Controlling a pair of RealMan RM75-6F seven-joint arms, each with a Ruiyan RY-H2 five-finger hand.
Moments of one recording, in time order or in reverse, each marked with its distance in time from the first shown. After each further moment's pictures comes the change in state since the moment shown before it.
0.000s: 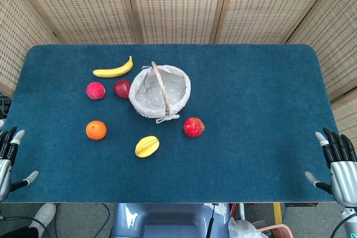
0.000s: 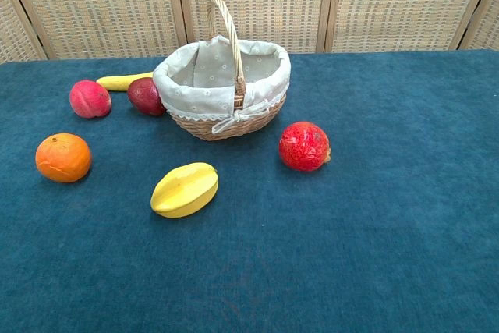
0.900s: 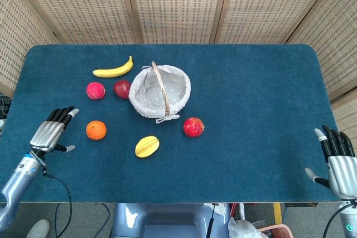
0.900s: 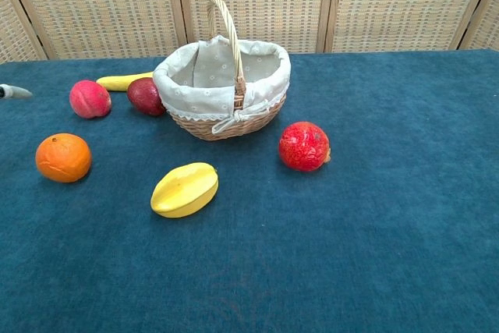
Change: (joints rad) left arm -0.434 -0.260 -0.078 0.568 -0.070 -0.604 -0.353; right arm 0.031 -0.018 0.024 0.006 0.086 -0.078 -0.046
